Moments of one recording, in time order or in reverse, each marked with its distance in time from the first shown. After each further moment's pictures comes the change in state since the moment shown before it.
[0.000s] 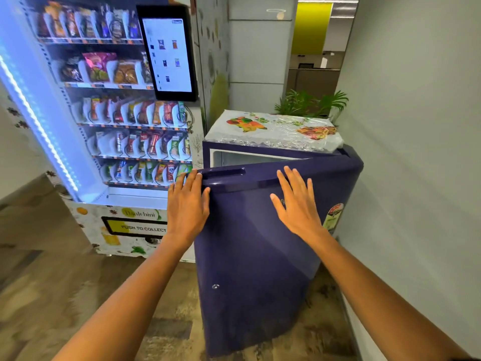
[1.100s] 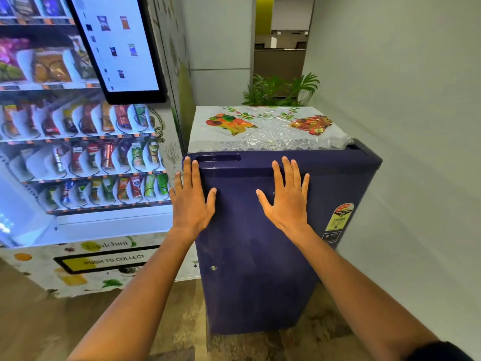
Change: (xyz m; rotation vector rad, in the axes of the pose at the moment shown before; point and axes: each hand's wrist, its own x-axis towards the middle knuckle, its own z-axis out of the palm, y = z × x) left_hand 0.129 -0.064 0.131 -0.261 -0.254 0.048; right_hand 0.101 -0.027 0.099 -0.201 0.118 0.289
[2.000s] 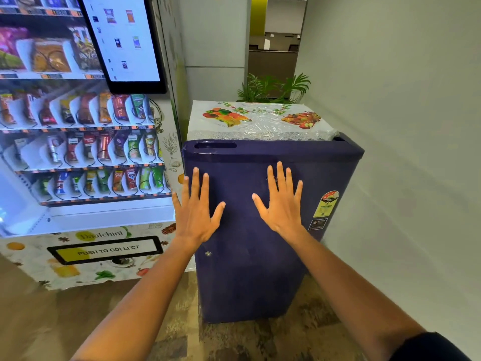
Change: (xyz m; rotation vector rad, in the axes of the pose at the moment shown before) left_hand -0.072 0.001 0.005 0.120 -0.088 0.074; right_hand -0.053 -0.006 -0.015 -0.016 -0.138 0.029
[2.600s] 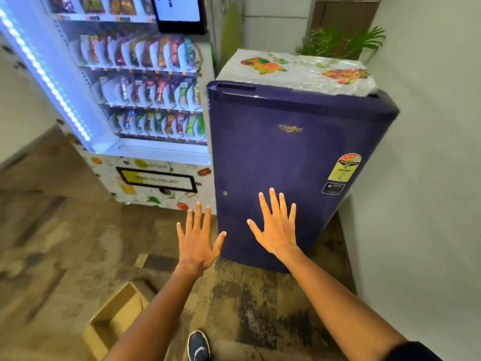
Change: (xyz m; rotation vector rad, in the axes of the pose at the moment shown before) left_hand -0.239 0.062 0.049 0.170 -0.286 -0.383; right_hand -0.180 0.044 0.037 0.066 -0.364 -0.266
